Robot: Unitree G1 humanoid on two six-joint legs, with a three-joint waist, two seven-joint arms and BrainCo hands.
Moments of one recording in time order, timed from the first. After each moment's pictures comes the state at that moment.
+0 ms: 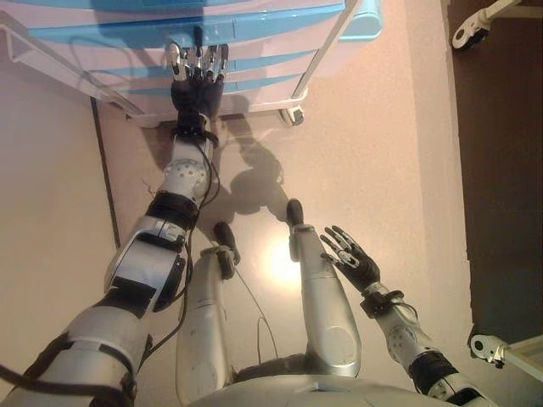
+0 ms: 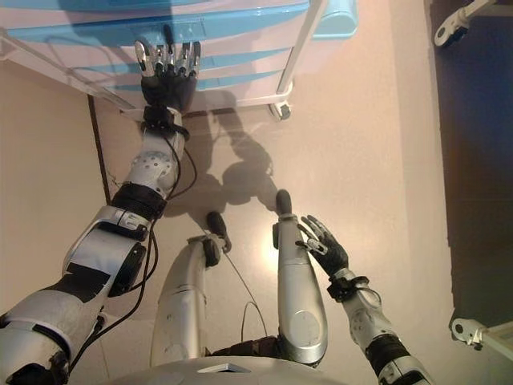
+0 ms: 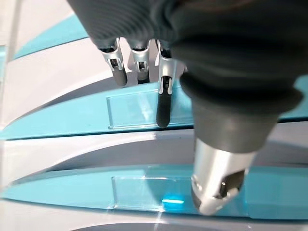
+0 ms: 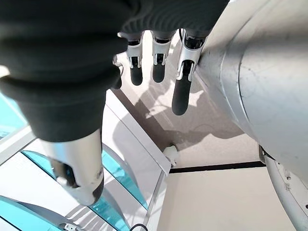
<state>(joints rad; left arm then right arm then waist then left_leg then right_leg) -0.95 0.33 -0.24 0.75 -1.85 -0.18 -0.38 -0.05 -0.35 0.37 0.62 1.02 -0.26 0.51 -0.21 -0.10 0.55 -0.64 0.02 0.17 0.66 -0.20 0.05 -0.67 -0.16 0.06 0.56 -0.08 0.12</state>
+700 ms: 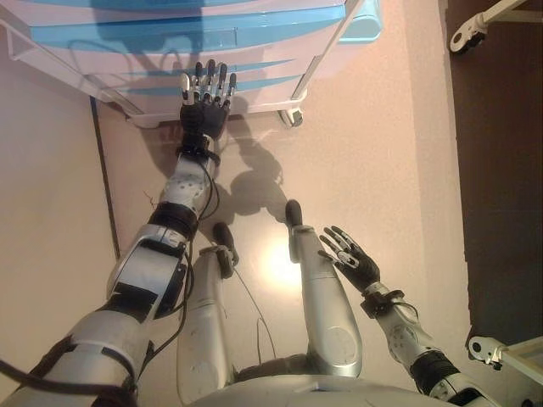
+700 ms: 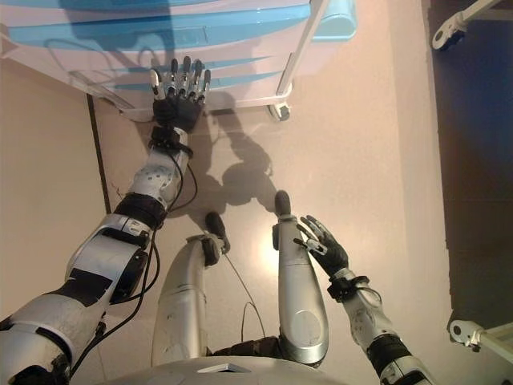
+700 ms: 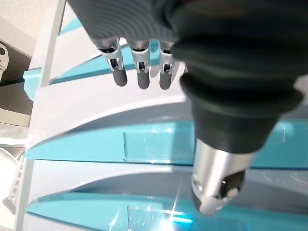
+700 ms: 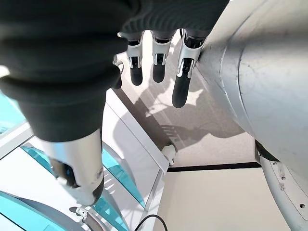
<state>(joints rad) -0.93 0.31 -0.22 0.85 -1.85 -0.09 -0.42 -0.06 -0.36 0.38 0.61 1.02 -0.26 0.51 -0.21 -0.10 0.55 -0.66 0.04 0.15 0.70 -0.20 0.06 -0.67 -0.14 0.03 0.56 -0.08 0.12</state>
